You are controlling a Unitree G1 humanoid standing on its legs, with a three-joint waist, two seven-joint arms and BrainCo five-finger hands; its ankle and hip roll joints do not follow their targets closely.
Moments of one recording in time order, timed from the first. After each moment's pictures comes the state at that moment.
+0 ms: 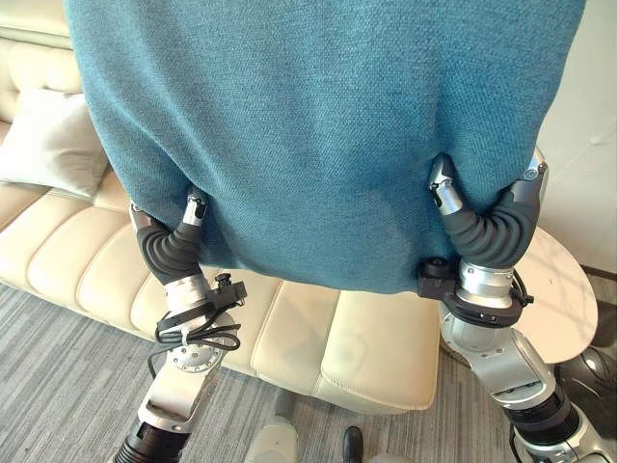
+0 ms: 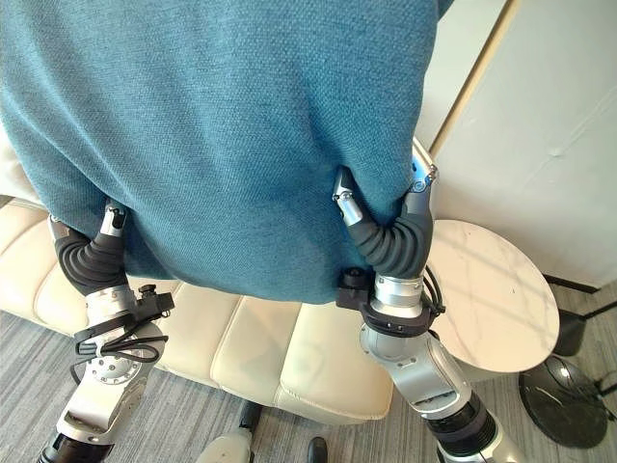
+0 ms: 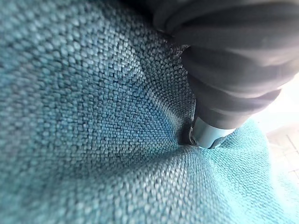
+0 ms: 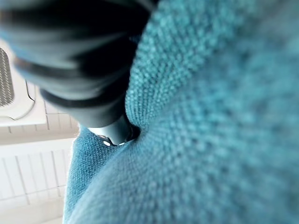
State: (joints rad) left arm -0.08 0.42 -0.19 -0.39 -0.18 -0.37 0.74; right arm -0.31 -0.45 0.38 -0.53 -0.35 -0.25 -0.76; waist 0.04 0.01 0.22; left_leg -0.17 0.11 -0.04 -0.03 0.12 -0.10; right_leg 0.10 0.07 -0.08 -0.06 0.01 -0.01
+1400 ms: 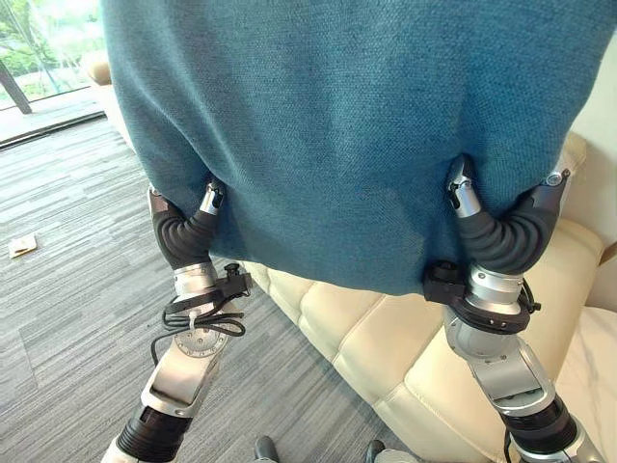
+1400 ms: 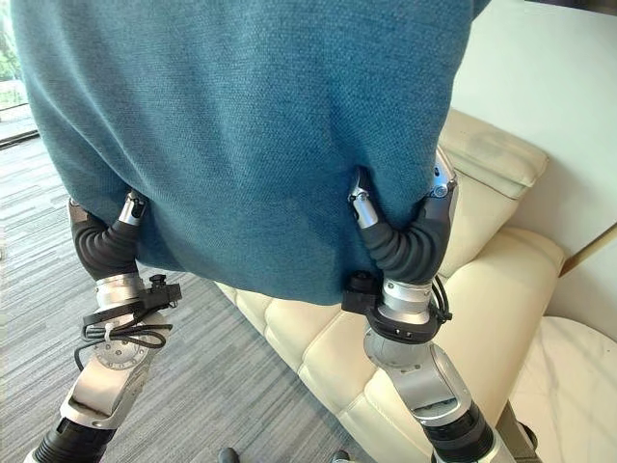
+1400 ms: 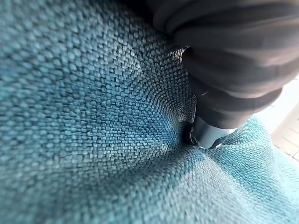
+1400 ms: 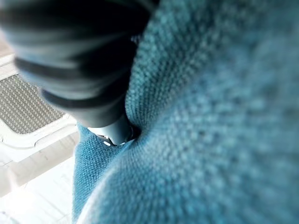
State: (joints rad) left arm -0.15 0.41 -0.23 -0.29 -0.16 -0.33 0.70; right arm -0.24 -0.41 0.34 -0.51 -0.33 -0.28 -0.74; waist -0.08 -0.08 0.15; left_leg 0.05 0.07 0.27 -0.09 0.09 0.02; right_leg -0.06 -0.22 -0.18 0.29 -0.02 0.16
